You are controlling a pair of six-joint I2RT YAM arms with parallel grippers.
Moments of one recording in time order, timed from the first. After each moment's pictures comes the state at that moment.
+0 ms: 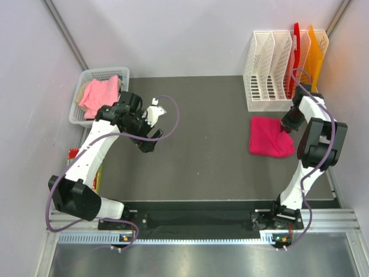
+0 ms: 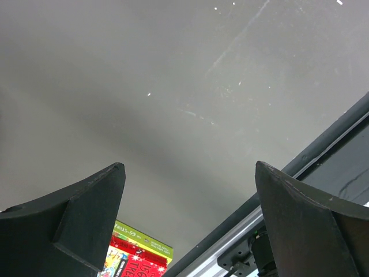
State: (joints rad) left arm -0.28 1.38 1.37 -1.13 0.27 0.52; right arm -0.25 1.92 1.48 -0.90 0.04 0.51
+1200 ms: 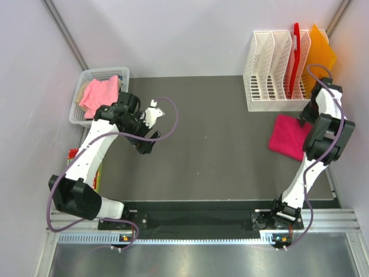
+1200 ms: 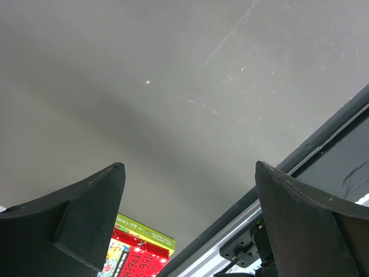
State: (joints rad) left arm -0.25 1.38 1.35 -1.16 0.27 0.57; right arm -0.39 2.12 1.81 -1.07 0.34 0.38
